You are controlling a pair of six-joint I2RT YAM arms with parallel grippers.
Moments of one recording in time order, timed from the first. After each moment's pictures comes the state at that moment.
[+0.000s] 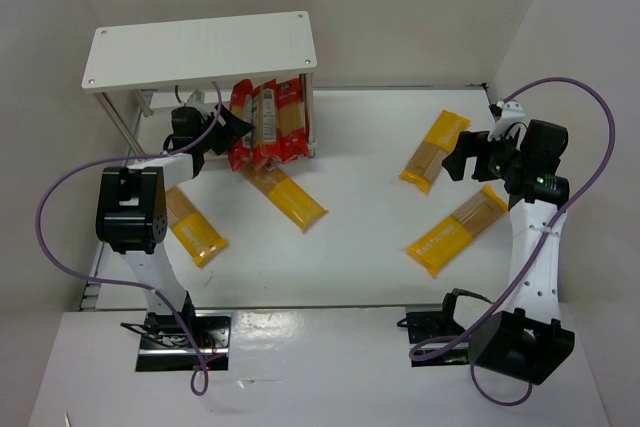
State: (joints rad) left arm 0.03 1.87 1.09 0.37 0.42 -0.72; right arm -0.35 1.05 1.12 -0.69 -0.56 -0.19
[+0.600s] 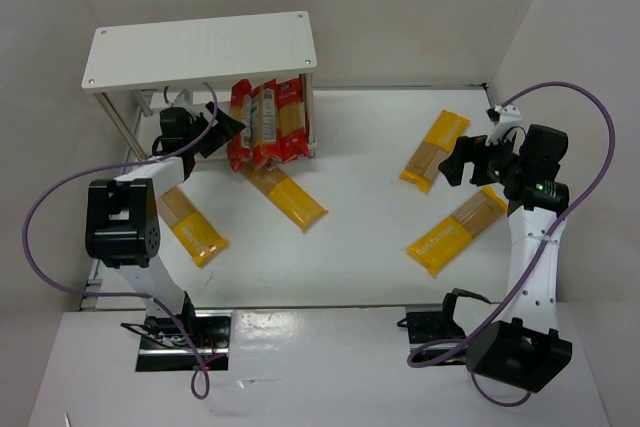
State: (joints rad) left arm 0.06 1.76 1.05 0.29 0.38 -0.69; right arm -0.35 1.01 1.10 -0.70 -0.62 -0.20
